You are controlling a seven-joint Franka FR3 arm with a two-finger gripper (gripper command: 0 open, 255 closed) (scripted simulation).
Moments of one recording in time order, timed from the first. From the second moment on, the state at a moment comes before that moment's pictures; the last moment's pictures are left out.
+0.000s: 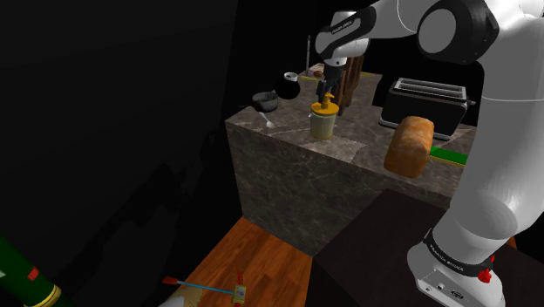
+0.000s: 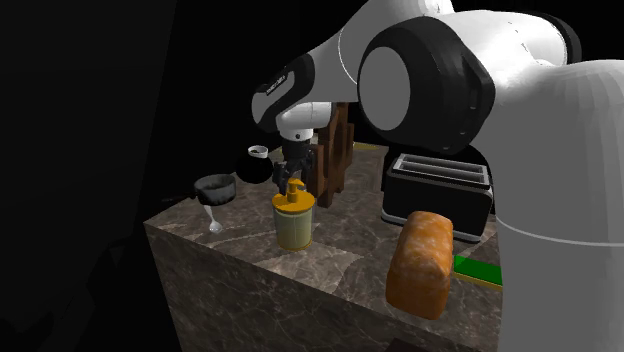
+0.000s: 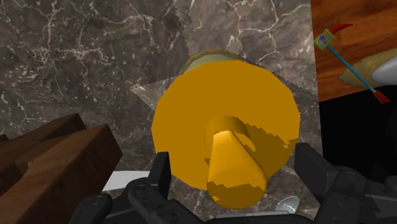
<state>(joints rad) -0.15 0.34 -0.25 -1.70 0.14 2.12 -0.53</state>
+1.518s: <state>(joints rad) -0.15 0.32 -0.25 -1.66 0.13 2.05 -0.52</state>
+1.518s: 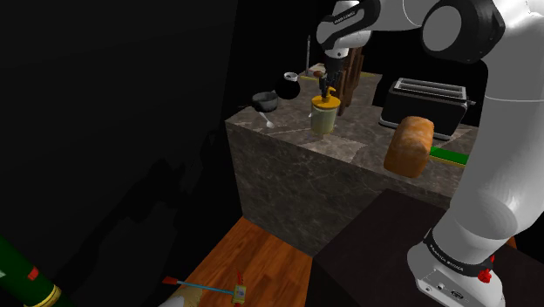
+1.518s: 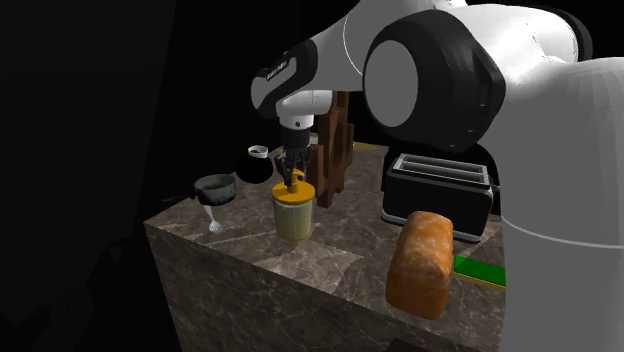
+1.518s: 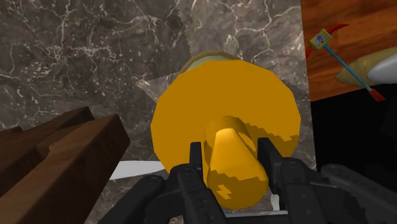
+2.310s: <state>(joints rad) -0.15 0.30 -0.26 -1.53 0.12 1.91 -0.51</state>
